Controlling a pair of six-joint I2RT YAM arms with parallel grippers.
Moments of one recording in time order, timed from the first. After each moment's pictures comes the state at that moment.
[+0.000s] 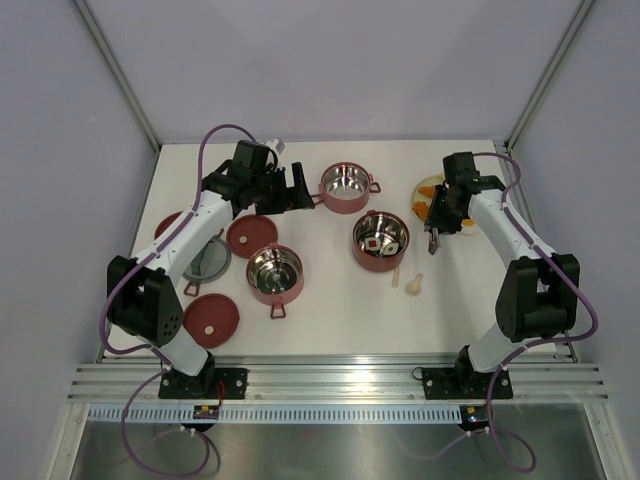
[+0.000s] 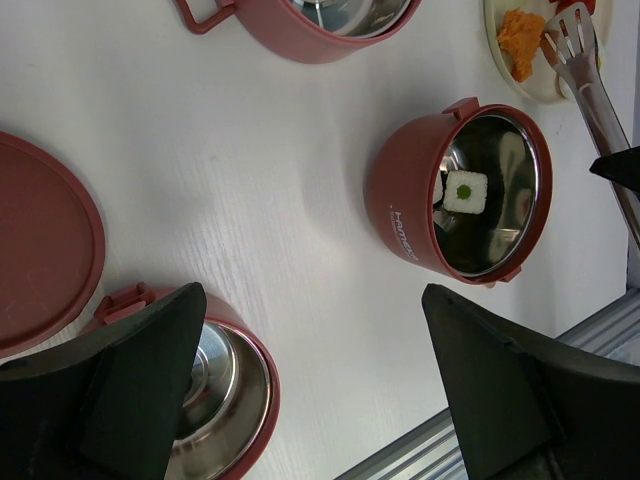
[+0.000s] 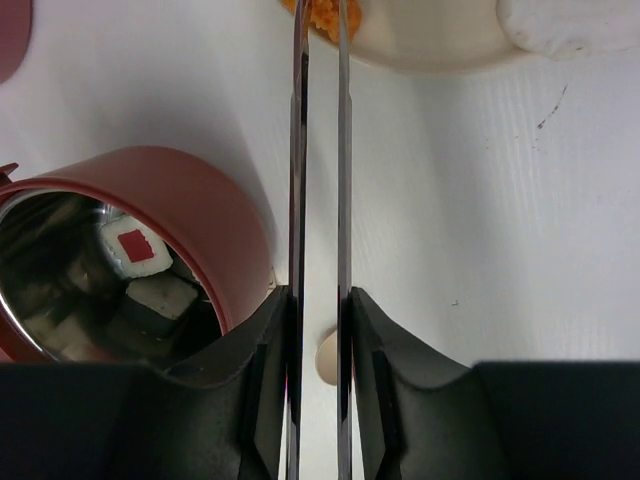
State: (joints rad) left arm -0.40 1.61 1.42 -0.60 0.26 -0.47; right arm 0.12 1.61 1.30 -0.80 0.00 0.43
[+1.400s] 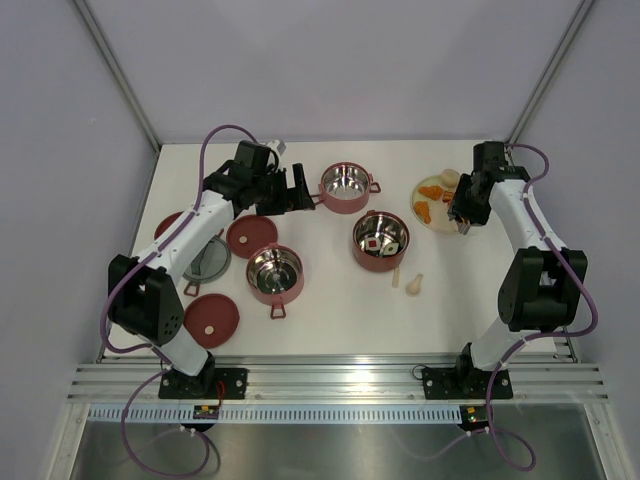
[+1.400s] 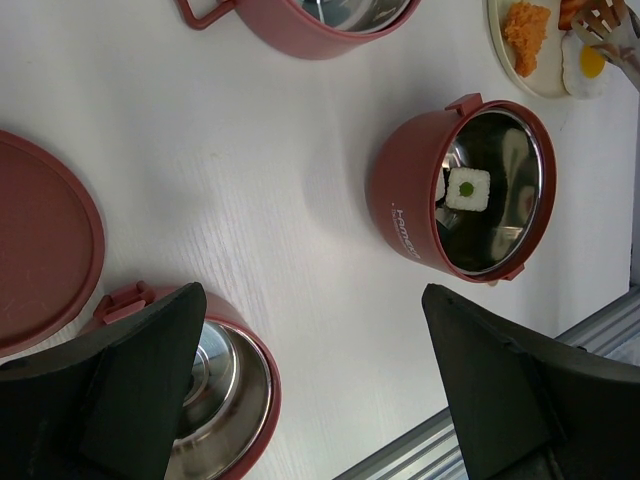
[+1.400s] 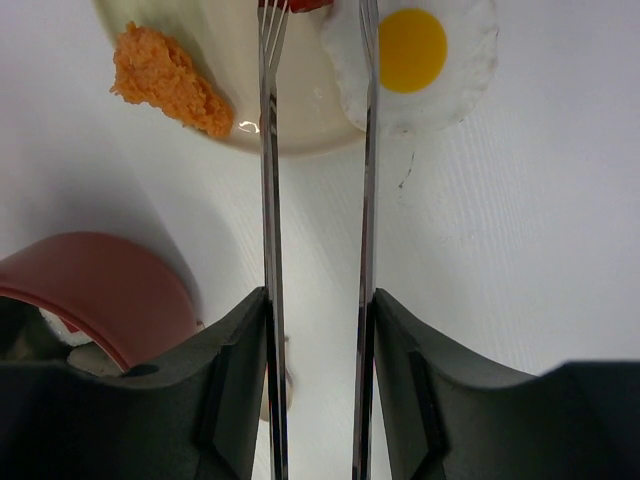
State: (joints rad) left arm -0.40 1.61 1.42 -0.60 0.26 -0.47; right arm -0.05 1.67 1.41 -0.84 0.06 0.32
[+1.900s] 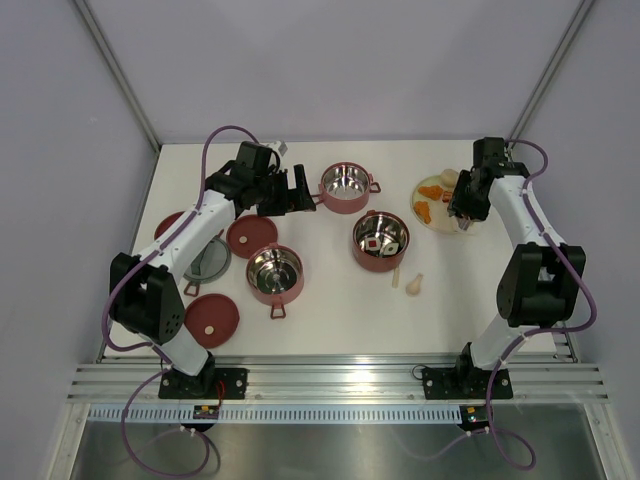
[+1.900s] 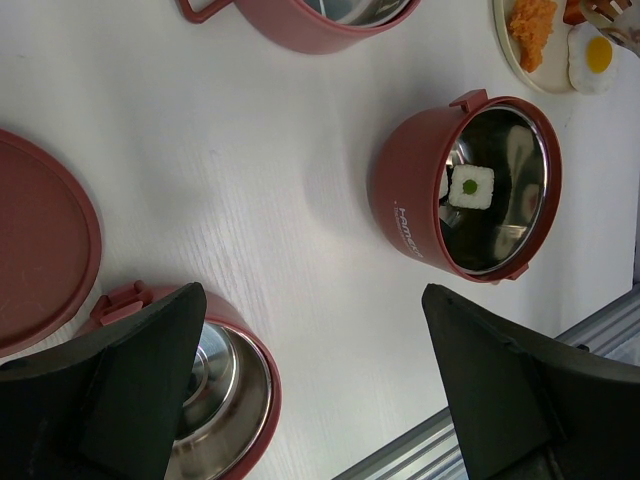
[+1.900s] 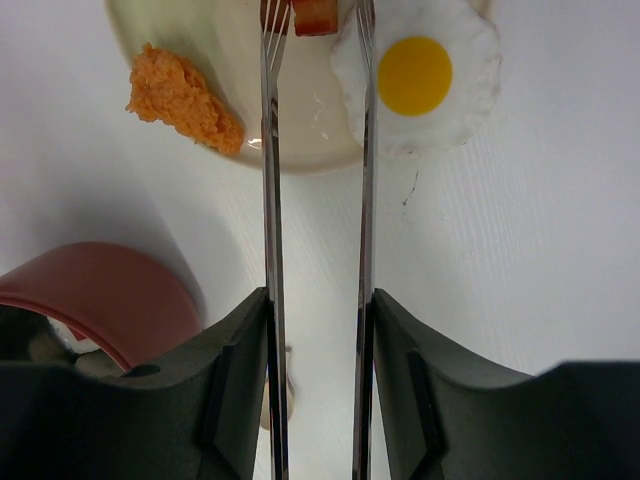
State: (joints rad) left arm -0.41 1.63 1.42 -0.60 0.26 -0.47; right arm -0.05 1.70 1.45 -0.84 0.06 0.31
